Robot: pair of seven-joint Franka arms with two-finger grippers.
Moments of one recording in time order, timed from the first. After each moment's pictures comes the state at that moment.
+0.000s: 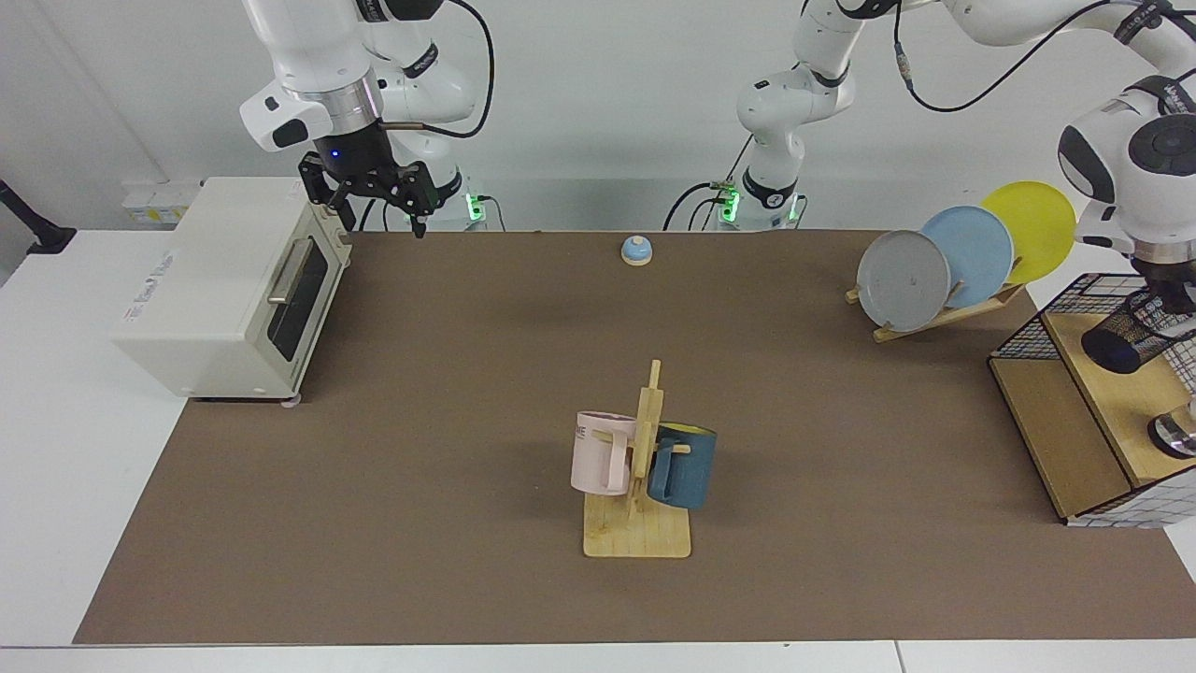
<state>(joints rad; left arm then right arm) 0.30 0.18 0.07 -1.70 0.71 2.07 1.65 0.05 -0.03 0.11 -1.56 -0.01 1.53 0.33</state>
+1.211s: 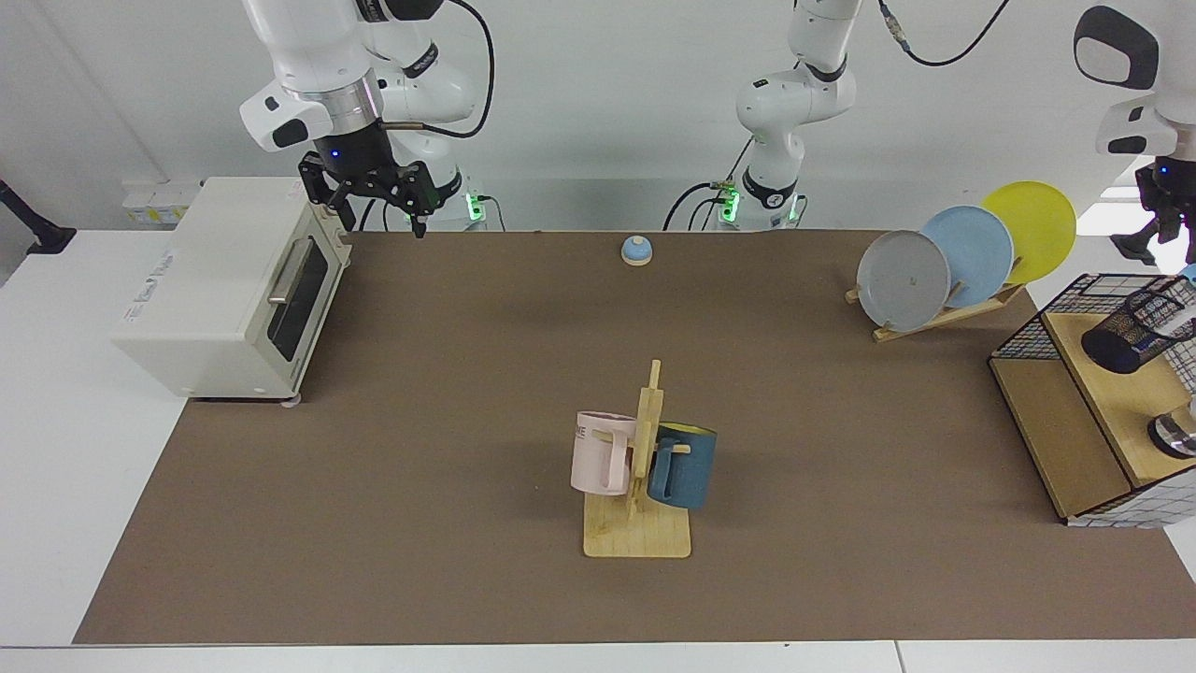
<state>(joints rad) 0.25 0.02 -0.02 -1.54 0.41 1.82 1.59 0.05 -0.03 0.11 -1.56 -0.01 1.53 0.33</state>
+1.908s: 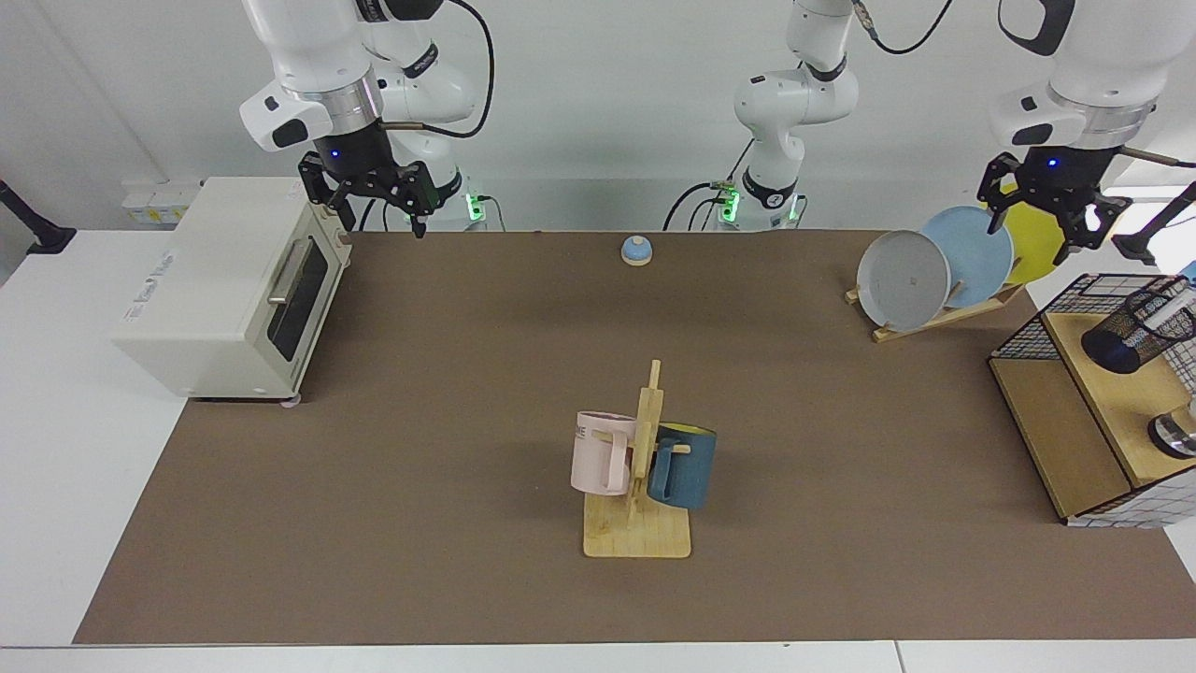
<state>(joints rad) 0.09 0.00 -0.05 -1.51 0.19 1.57 0.99 0.05 -0.03 0.11 -1.56 -0.01 1.53 0.33</state>
